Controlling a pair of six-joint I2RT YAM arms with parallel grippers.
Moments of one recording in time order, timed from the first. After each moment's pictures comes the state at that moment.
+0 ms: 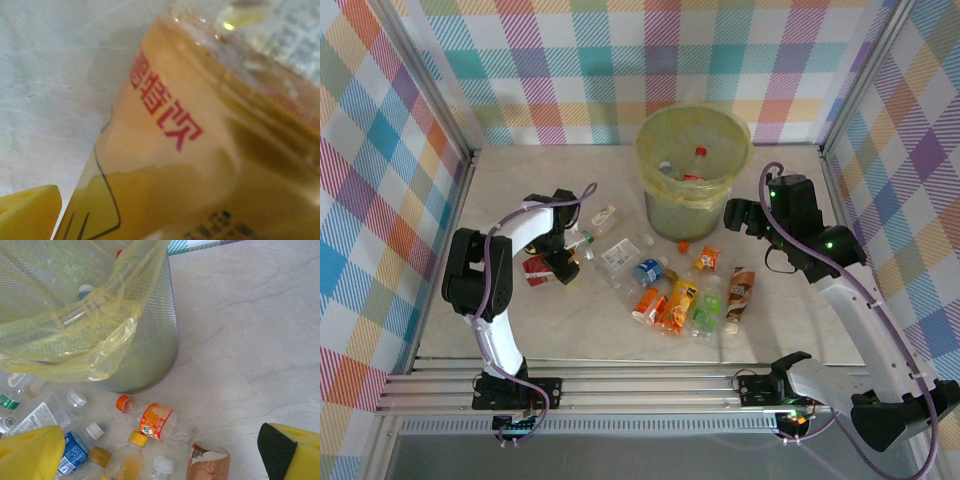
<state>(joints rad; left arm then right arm) -0.25 1.86 1.28 -1.04 -0.22 0.46 0.40 1.06 1.26 -0.89 0.20 0.42</state>
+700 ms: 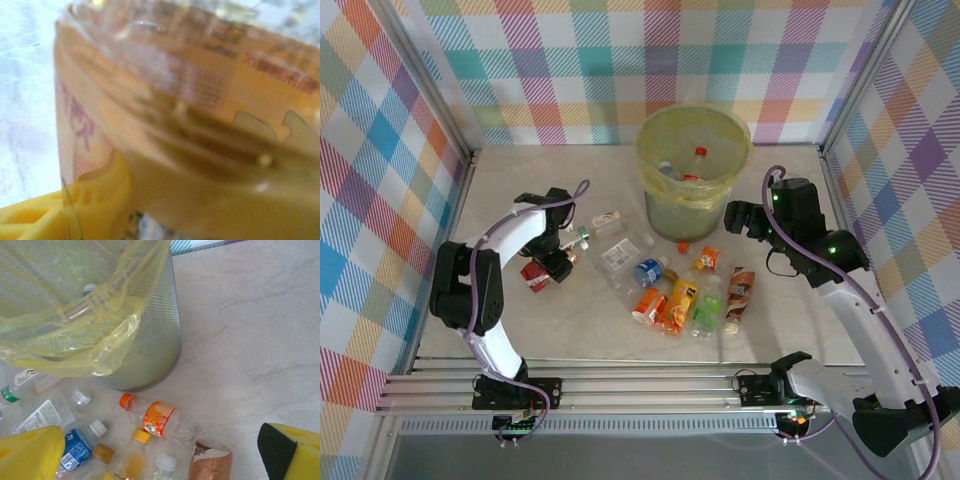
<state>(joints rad) -0.26 1.72 1.26 -1.13 -0.19 0.41 0.40 1.03 1.24 -0.89 0.17 0.42</state>
